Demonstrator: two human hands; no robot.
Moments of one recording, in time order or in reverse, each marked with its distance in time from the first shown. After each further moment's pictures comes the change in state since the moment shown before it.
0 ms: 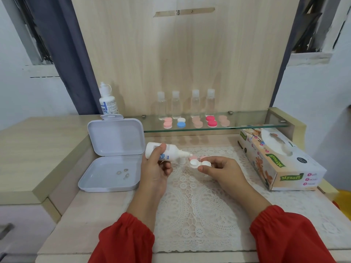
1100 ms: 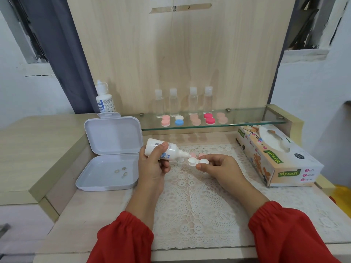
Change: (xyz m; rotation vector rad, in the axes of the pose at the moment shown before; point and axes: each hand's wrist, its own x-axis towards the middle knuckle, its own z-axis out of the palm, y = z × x) left_hand -0.004 0.001 0.001 0.073 -0.022 0.113; right_hand 0.000 -0.001 0.000 -0.041 -0.002 0.002
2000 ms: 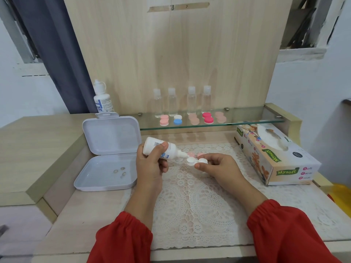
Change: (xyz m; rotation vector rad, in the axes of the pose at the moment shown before) left_hand -0.003 0.001 0.000 0.049 -0.003 0.078; right_hand 0.002 0.004 0.000 -0.004 0.007 0.007
